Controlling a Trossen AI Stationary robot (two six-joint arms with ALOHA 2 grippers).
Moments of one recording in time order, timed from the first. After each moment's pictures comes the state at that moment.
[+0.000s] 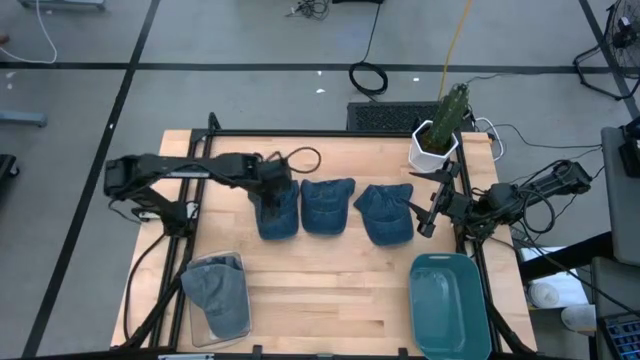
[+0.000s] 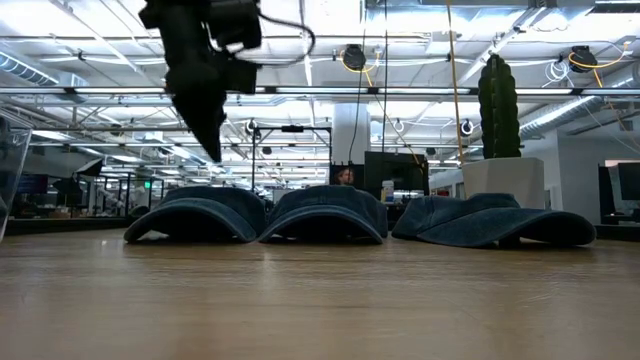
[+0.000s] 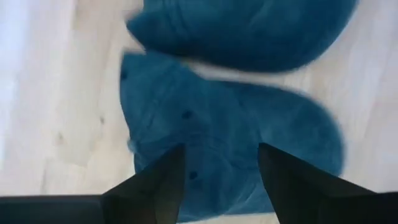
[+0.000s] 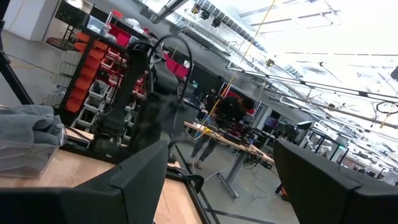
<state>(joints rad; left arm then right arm) 0.21 1.47 1.08 -0.84 -0.01 0.00 0.39 0.59 0.48 0.42 0.65 -0.64</state>
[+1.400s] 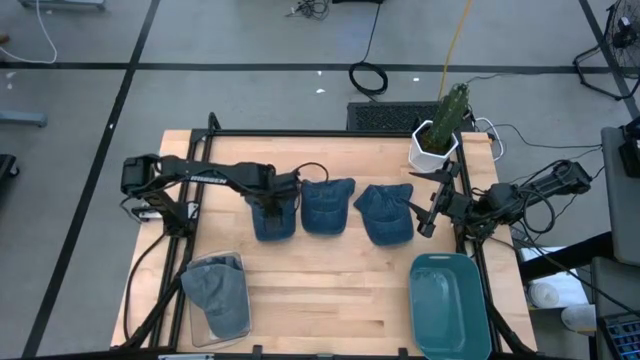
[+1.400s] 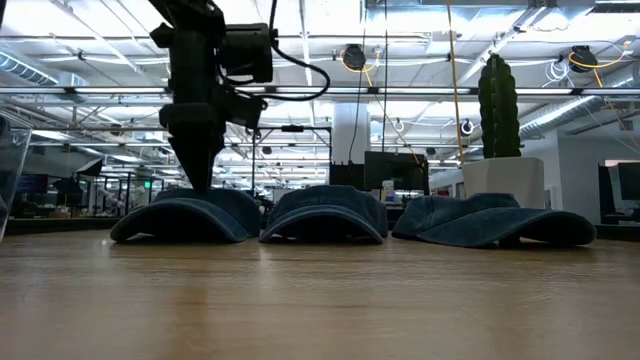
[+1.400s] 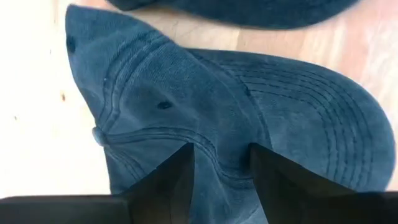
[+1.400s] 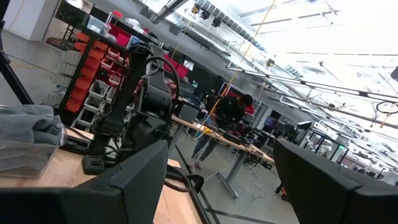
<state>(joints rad) 0.17 1.62 1.08 -0.88 -0.05 -0.03 0.39 0.59 0.48 0.42 0.65 -0.64</state>
